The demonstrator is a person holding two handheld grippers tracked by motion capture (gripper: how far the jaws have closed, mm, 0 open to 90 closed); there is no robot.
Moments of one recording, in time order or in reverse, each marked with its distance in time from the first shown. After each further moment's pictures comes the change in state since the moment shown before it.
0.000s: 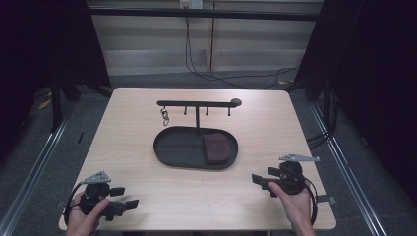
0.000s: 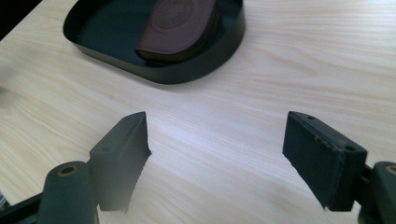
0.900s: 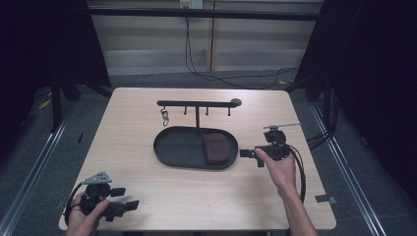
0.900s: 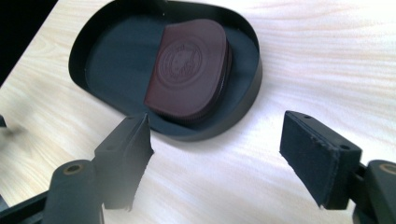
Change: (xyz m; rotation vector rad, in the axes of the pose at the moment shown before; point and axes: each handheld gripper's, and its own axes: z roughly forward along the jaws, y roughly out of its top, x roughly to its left) left arm -0.002 0.000 0.000 0.009 -0.006 0.008; right arm -0.001 0.082 0.040 0.129 0.053 0.083
